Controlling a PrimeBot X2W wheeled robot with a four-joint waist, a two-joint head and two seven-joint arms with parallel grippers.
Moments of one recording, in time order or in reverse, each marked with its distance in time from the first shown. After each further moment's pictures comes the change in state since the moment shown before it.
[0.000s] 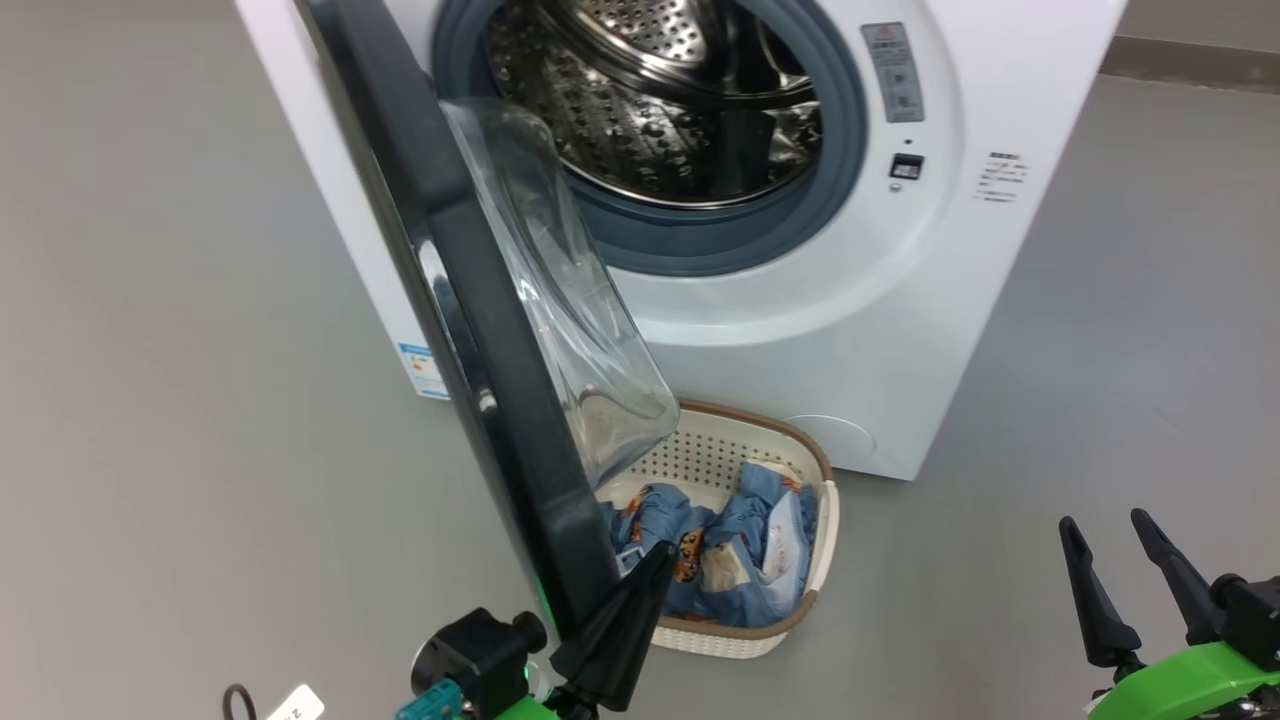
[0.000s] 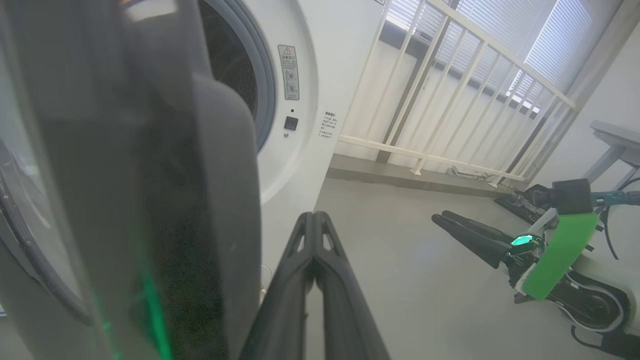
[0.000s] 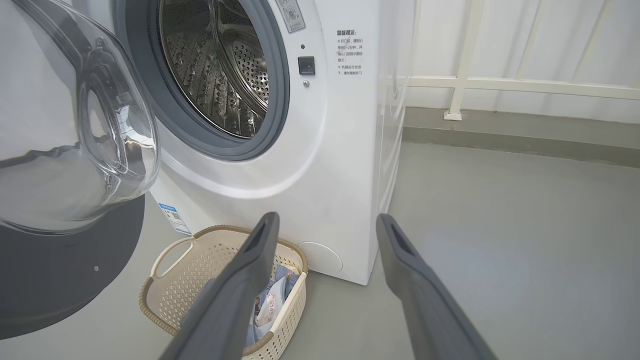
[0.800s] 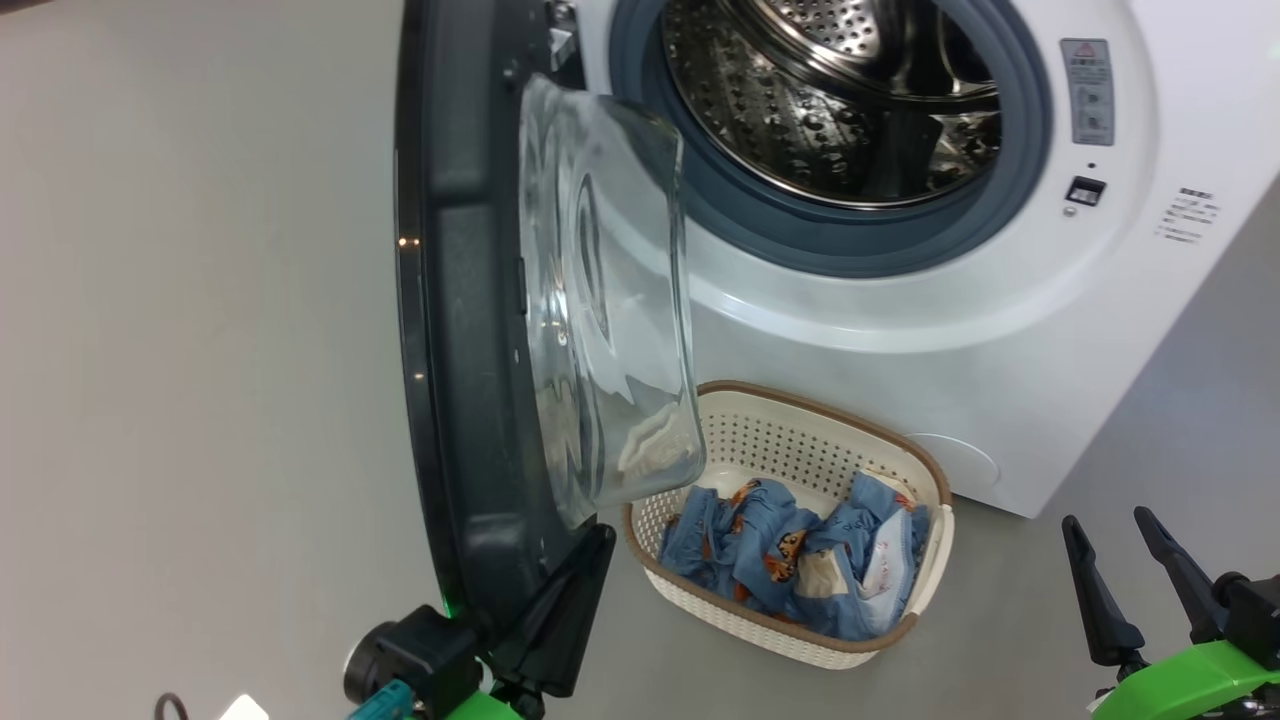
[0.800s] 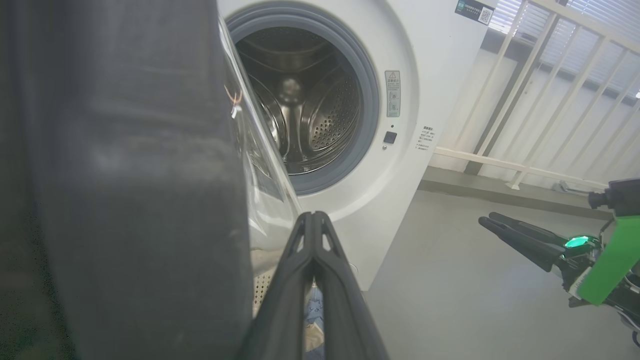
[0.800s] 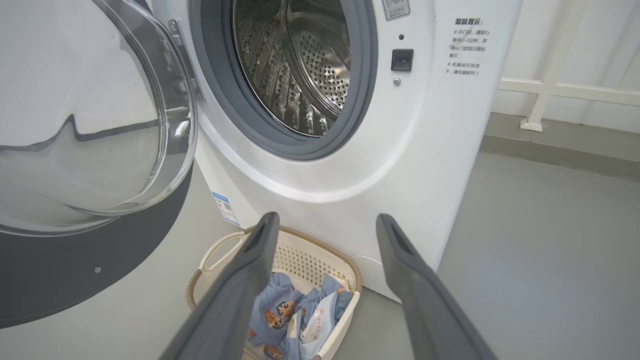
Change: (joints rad) left arm 0.021 0.073 0.026 -0.090 0.013 0.083 0.029; right arm -0.001 -0.008 0.001 -0.003 -0.006 0.000 0.000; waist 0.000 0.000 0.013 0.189
